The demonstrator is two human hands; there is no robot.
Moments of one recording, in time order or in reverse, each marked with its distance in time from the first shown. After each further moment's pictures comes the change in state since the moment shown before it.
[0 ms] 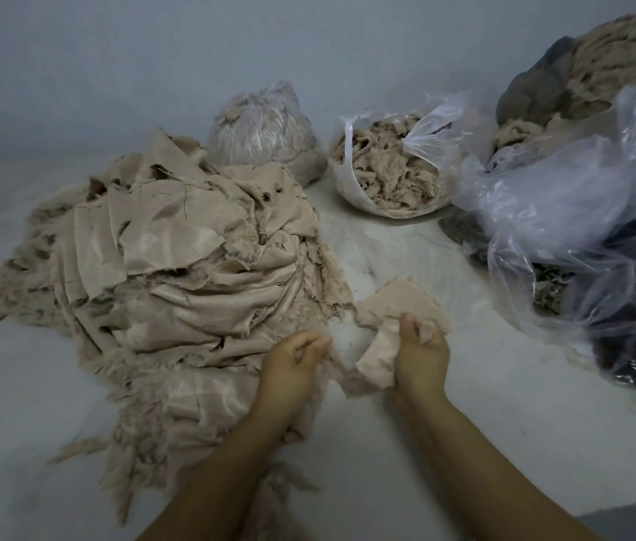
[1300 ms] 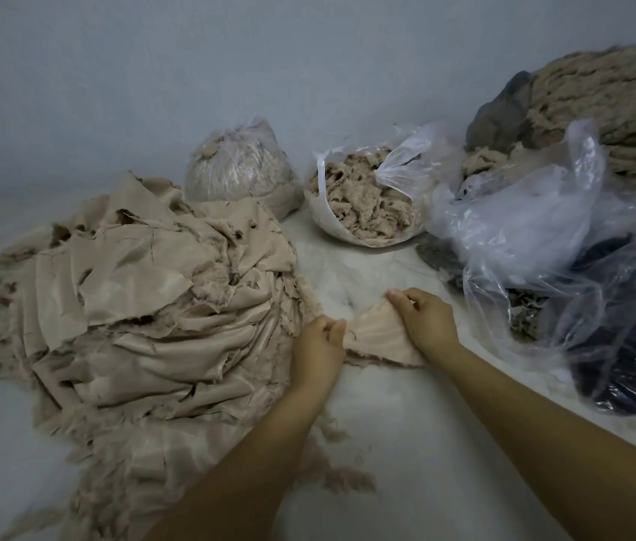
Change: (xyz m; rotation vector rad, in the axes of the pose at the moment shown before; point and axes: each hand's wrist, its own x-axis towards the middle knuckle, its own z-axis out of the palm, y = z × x) left_hand 0.077 0.017 0.067 0.324 0.118 0.052; right_hand 0.124 -0.033 -0.010 -0.795 -0.244 -0.348
